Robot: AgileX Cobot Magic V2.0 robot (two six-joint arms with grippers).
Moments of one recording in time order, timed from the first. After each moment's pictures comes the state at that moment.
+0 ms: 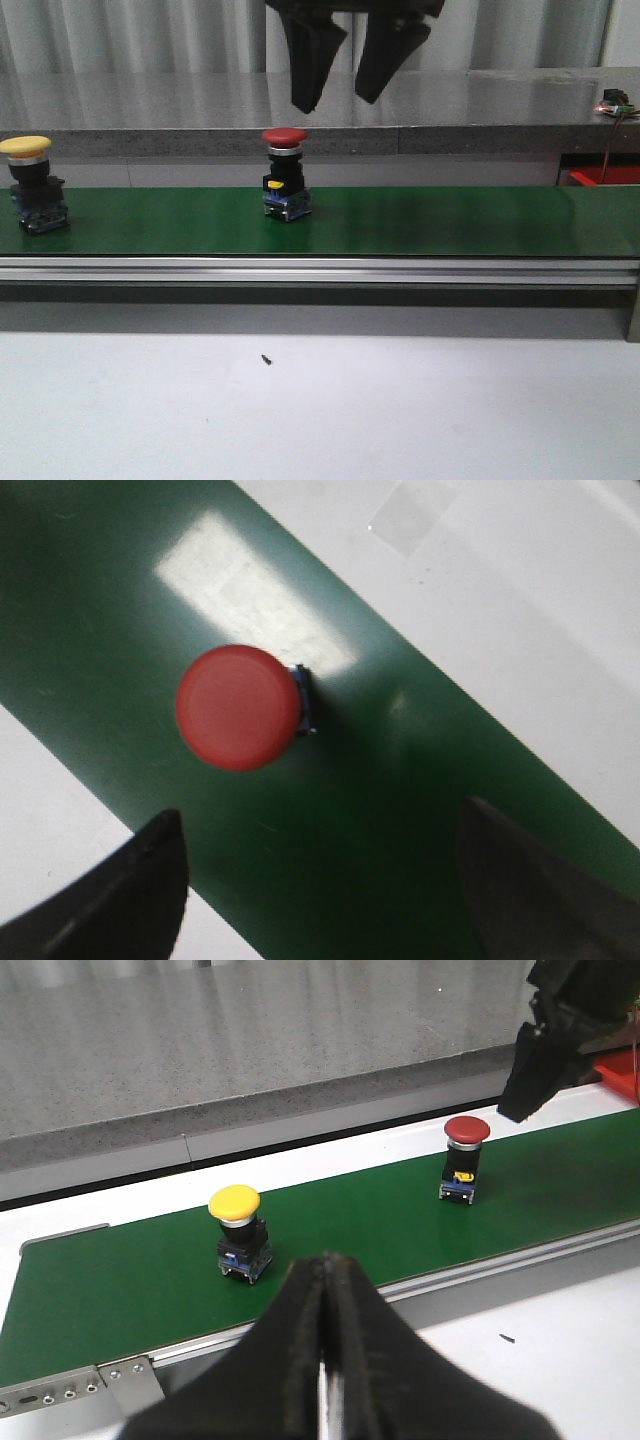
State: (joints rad) left arm 0.10 0.34 -0.57 -0.62 0.70 0.62; right arm 0.50 2.07 -2.07 0.13 1.21 -0.17
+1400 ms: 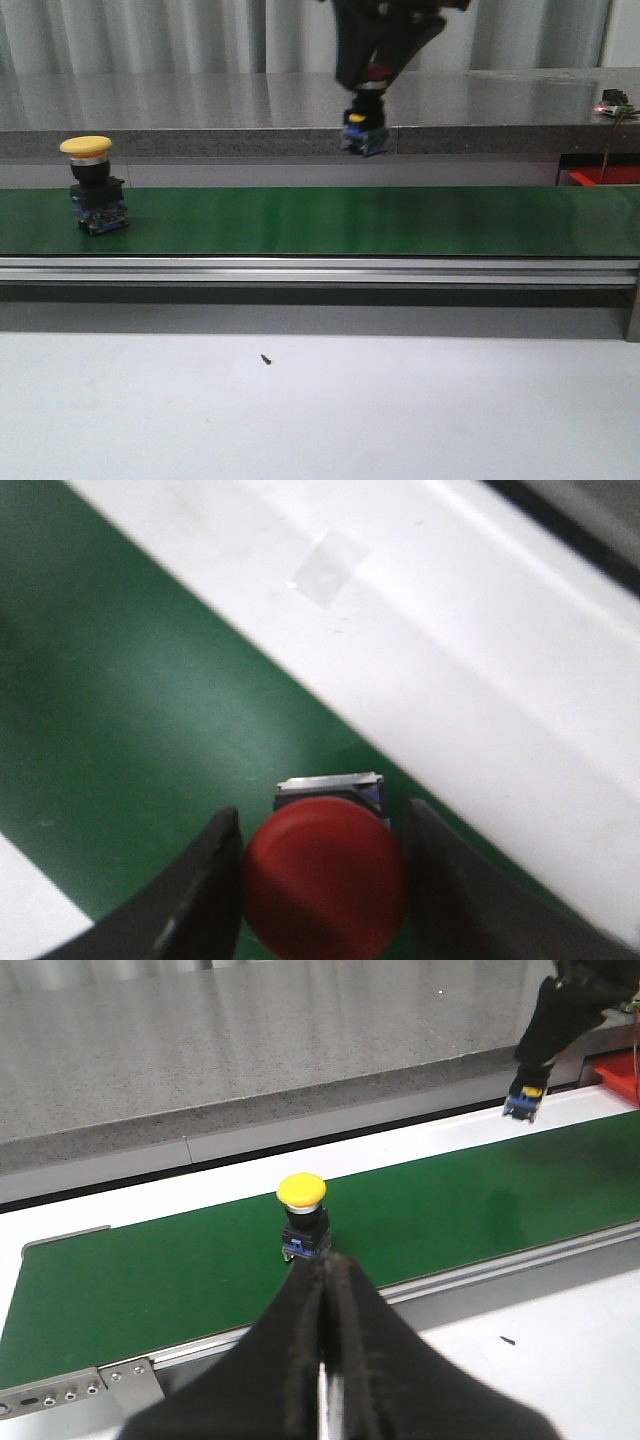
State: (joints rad) left arm 0.10 0.34 -0.57 -0.62 0.70 0.62; right arm 0.36 2.03 -2.07 0.17 1.14 -0.21
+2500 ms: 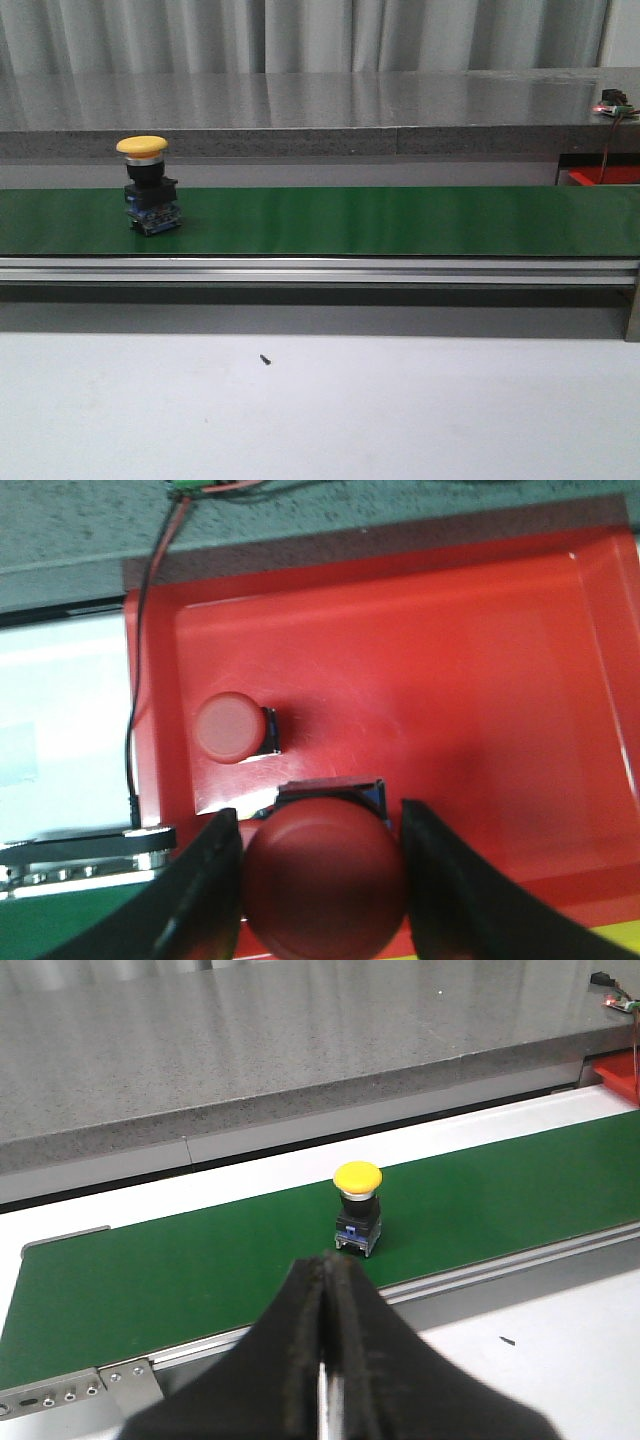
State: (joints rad) left arm 0.10 0.34 -0.57 -0.62 0.70 0.62; right arm -0.39 2.02 -2.07 0.16 1.12 -0.17
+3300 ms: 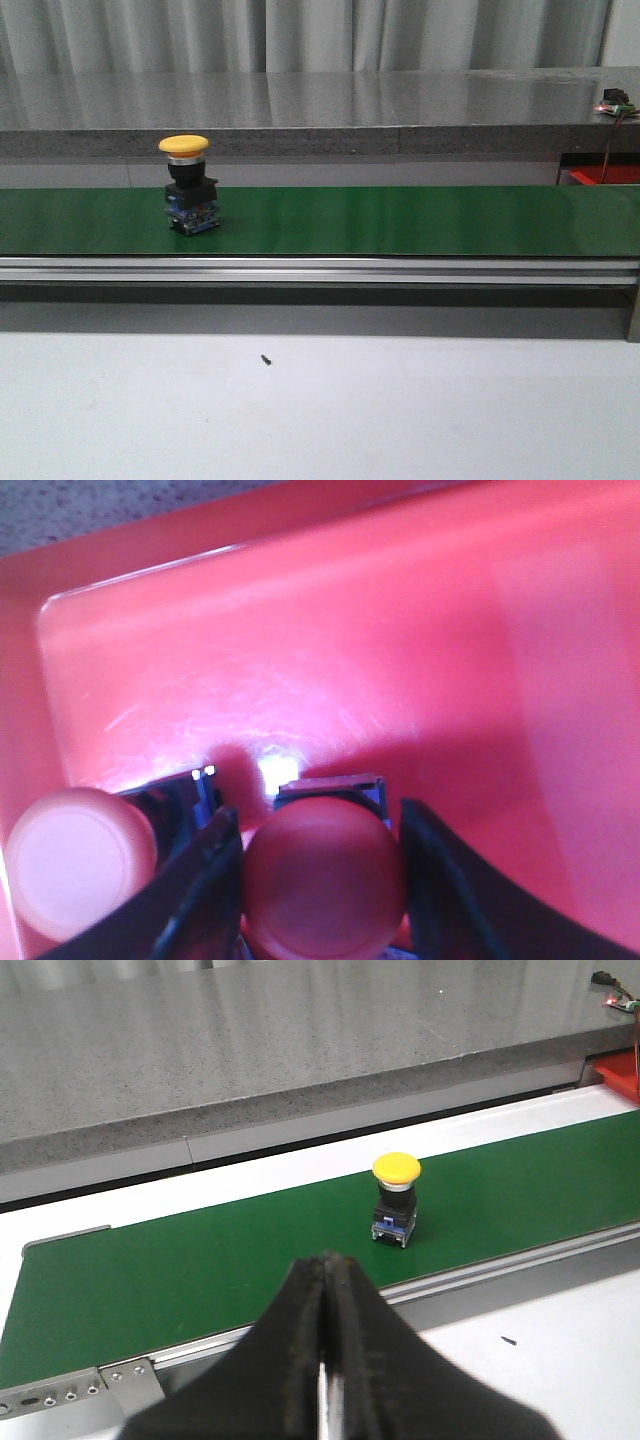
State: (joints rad) left arm 0.10 0.34 -0.57 -0.62 0.70 0.62; right arm -0.39 2.28 -2.07 0.16 0.94 -0.11
